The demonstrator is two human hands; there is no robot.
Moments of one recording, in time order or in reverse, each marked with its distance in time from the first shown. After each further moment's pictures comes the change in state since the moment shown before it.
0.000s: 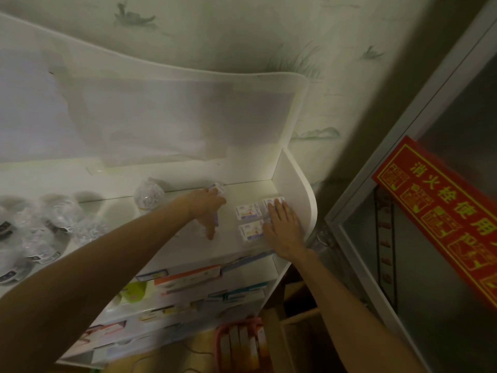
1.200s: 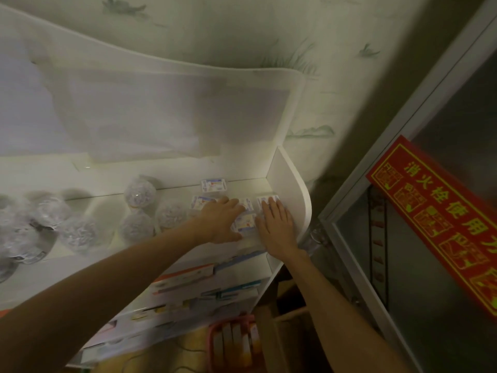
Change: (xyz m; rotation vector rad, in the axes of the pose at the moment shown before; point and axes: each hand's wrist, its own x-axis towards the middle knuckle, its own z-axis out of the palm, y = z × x) left_hand 0.011 0.051 0.042 -0.080 0.361 0.186; right_hand 0.001 -0.004 0.005 0.022 0.099 0.016
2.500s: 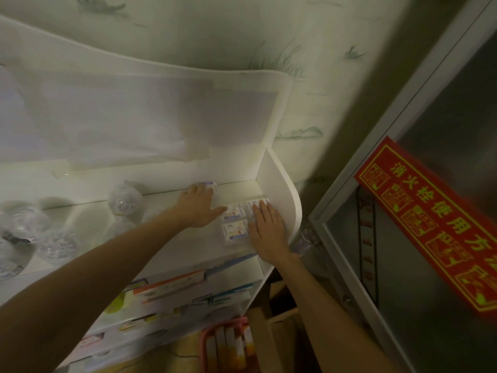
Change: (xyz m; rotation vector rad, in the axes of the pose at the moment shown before) left_hand 0.025 -0.046 0.000 -0.147 0.018 -0.310; right_hand -0.004 0.000 -0.003 0.038 0.022 -0.016
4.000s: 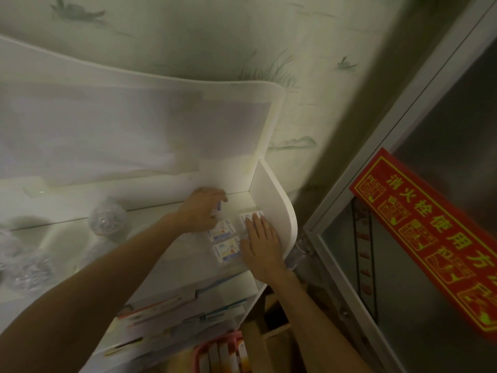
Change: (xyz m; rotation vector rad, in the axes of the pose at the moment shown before) left_hand 0.043 0.005 -0.004 -0.205 0.103 0.314; right_hand 0.001 -0.001 0.001 -0.052 -0.049 0.021
